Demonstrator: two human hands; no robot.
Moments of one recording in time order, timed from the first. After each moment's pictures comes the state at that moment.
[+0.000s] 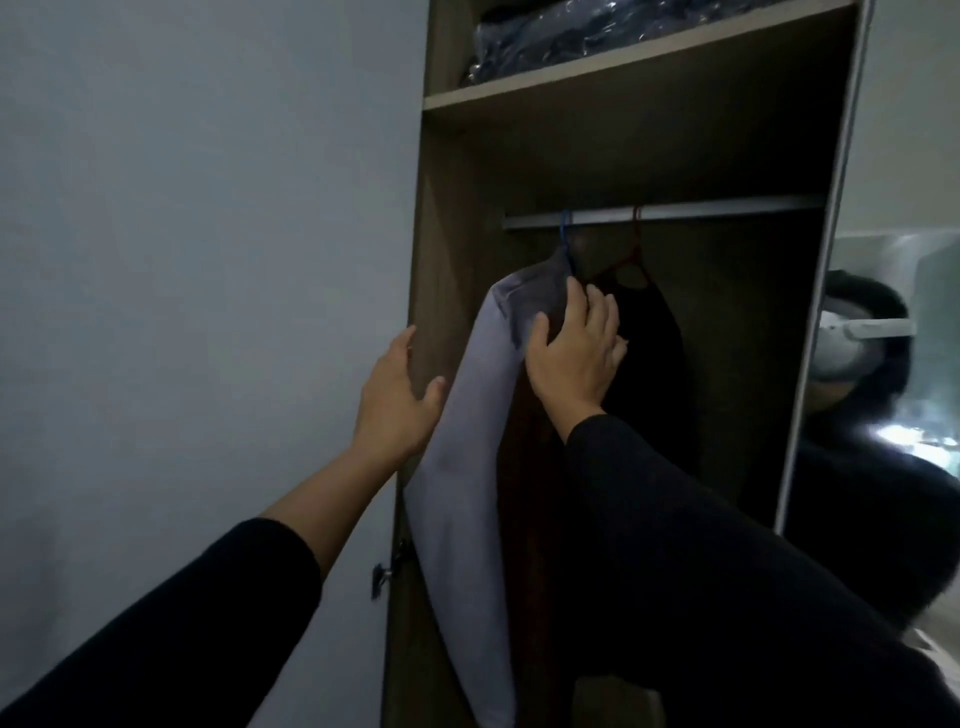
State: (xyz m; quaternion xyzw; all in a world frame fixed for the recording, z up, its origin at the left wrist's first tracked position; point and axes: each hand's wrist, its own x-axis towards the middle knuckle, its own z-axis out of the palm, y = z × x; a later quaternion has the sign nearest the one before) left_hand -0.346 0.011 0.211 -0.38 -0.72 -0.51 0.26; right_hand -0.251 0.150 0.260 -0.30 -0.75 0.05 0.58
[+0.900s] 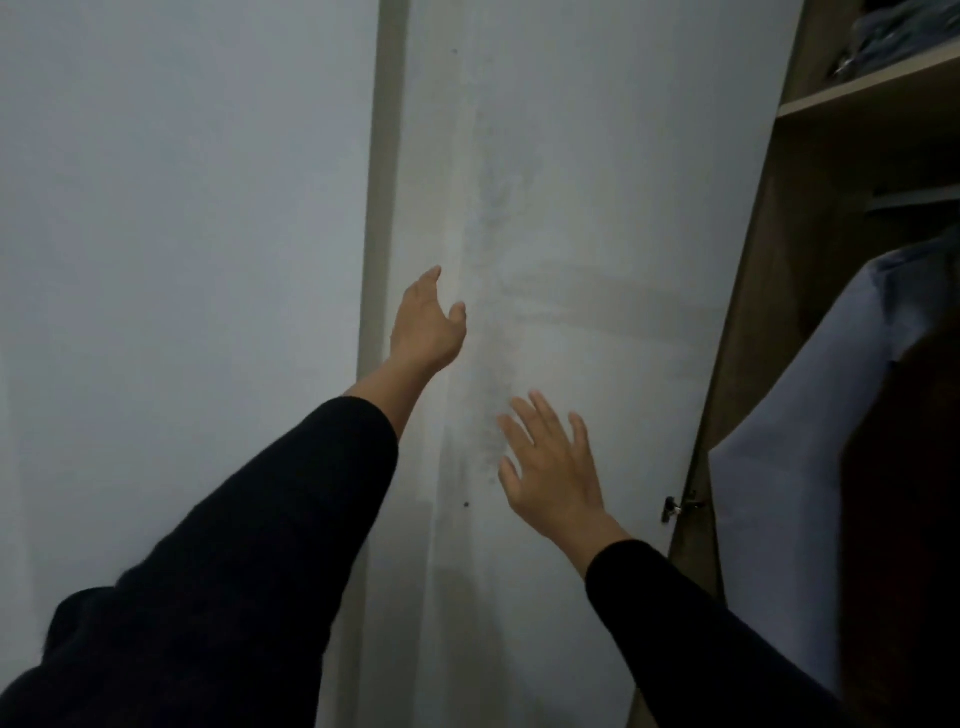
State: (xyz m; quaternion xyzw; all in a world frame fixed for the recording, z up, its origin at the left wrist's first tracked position) left_hand -0.262 -0.304 0.221 -0.07 -0.83 -0.42 0.37; right_hand -0.199 -0.140 0.110 0.17 -0.90 -0.03 0.40
